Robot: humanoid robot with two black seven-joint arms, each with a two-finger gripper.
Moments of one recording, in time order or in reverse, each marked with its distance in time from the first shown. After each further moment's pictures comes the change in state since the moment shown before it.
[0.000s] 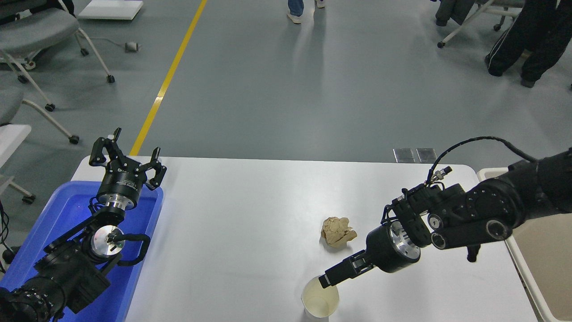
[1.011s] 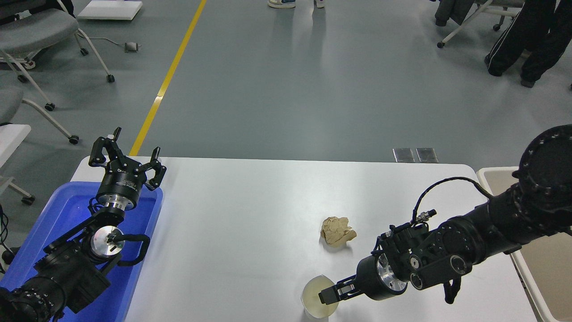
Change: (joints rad) left arm 0.000 0.000 0.000 0.000 0.000 0.000 0.000; right arm -0.135 0.084 -0.078 -0.016 0.066 -0.206 -0.060
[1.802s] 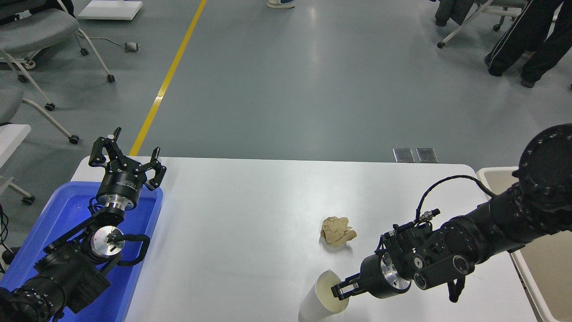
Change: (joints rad) left arm 0.000 0.000 0.000 0.000 0.000 0.000 0.000; right arm 0.032 -0.034 -0.005 0.007 -0.002 -0.019 0.021
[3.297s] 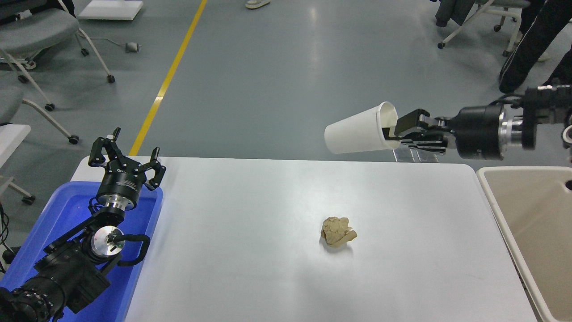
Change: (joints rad) left arm 0.000 0.000 -0.001 0.000 0.000 0.000 0.000; right arm 0.154 -0.828 0.485 -0.165 0.107 0.438 0.096
